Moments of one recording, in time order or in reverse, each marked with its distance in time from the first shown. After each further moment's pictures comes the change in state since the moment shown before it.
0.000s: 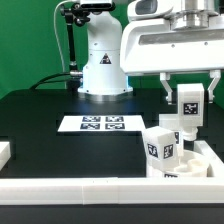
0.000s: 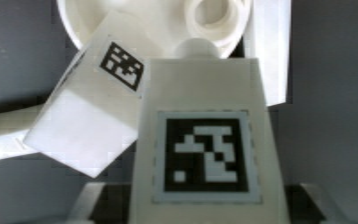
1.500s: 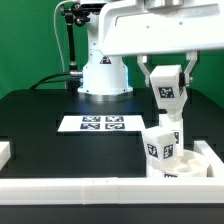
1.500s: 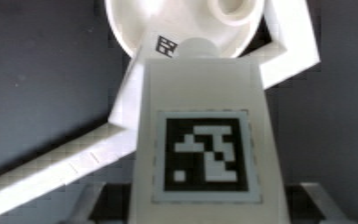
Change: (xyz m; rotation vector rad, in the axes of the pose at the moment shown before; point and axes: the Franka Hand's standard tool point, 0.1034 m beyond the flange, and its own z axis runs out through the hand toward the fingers) arm 0.032 0.023 -0.028 -0.025 -0.170 0.290
